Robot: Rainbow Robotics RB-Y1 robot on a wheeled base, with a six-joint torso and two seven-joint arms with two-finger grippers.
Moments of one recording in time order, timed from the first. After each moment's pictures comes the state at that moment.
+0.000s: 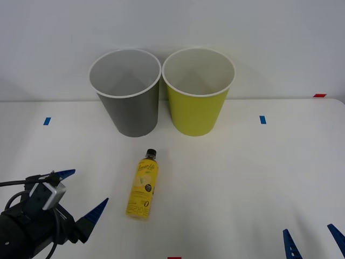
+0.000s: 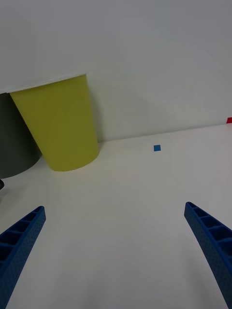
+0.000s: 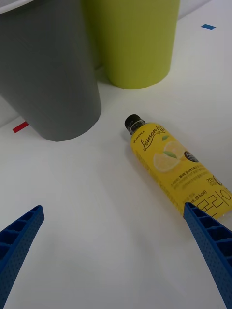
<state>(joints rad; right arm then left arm) 0.99 -0.42 0.17 -1.94 -0.06 -0.76 1.22 0.64 0.95 -0.13 -2.47 0.47 0.36 -1.63</state>
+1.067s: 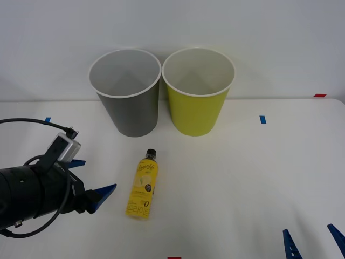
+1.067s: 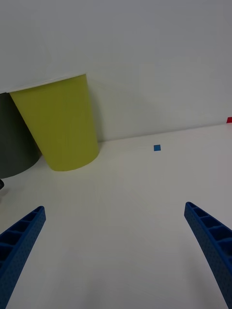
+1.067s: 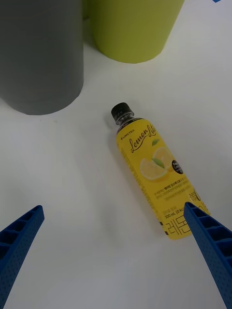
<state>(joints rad) 0.99 -0.42 0.17 -1.94 -0.06 -0.76 1.22 0.21 0.69 0.06 -2.49 0.90 1.24 -1.69</state>
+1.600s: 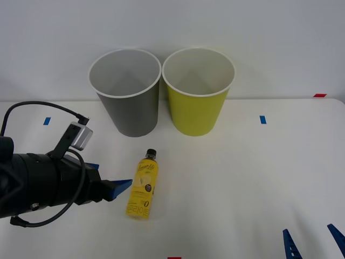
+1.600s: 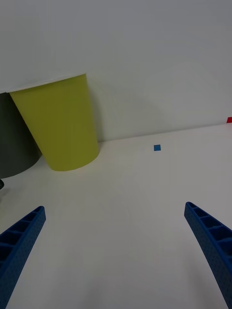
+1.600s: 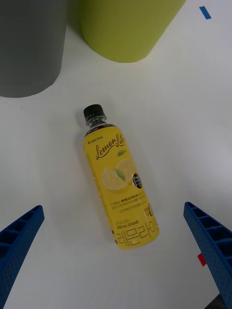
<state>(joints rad) 0.99 -0.42 0.17 -1.94 -0.06 -0.76 1.22 0.02 0.42 0.09 -2.49 0.86 1.62 -1.52</state>
